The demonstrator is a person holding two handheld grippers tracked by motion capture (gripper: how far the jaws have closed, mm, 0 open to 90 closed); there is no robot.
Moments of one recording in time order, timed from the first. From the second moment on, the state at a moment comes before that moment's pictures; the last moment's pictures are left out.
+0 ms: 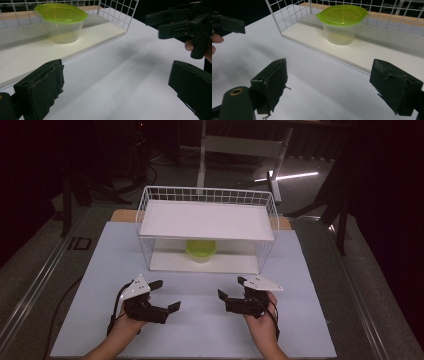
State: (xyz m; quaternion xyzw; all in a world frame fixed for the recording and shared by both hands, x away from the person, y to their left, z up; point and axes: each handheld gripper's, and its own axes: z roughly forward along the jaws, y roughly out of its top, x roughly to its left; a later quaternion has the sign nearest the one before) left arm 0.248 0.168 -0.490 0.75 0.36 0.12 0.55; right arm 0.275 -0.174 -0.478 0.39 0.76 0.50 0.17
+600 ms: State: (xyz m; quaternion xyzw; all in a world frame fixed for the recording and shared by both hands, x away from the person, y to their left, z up) left arm 0.222 0.204 -0.494 0.74 0.38 0.13 0.54; right arm 0.247 -0.209 -0.475 0.38 0.76 0.50 0.18
